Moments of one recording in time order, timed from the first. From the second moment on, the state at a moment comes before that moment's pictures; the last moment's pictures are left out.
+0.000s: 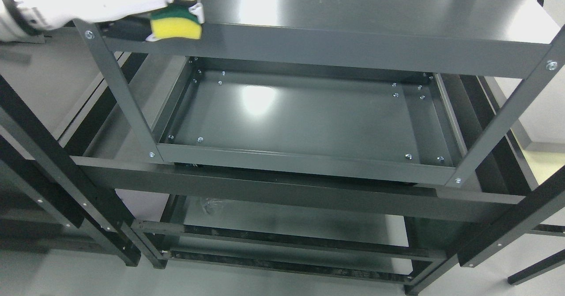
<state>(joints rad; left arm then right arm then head) -1.23 0.85 -0.53 -1.46 -0.22 -0.79 -0.51 -0.08 0.00 -0.21 0.00 -0.12 0.00 -0.07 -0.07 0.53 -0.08</state>
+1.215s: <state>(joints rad) -1.49 0.29 -0.62 -1.26 -0.64 -0.79 -0.49 -0.08 0.00 -0.21 0.00 -0.12 0.00 -0.07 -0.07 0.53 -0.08</state>
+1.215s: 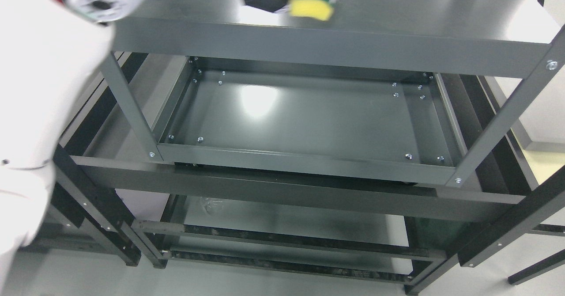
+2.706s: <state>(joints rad) -1.53 0.07 -0.88 -1.19 -0.75 -0.79 -0.22 -0.08 0.00 -0.21 0.00 -0.12 0.00 -0.07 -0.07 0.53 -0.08</state>
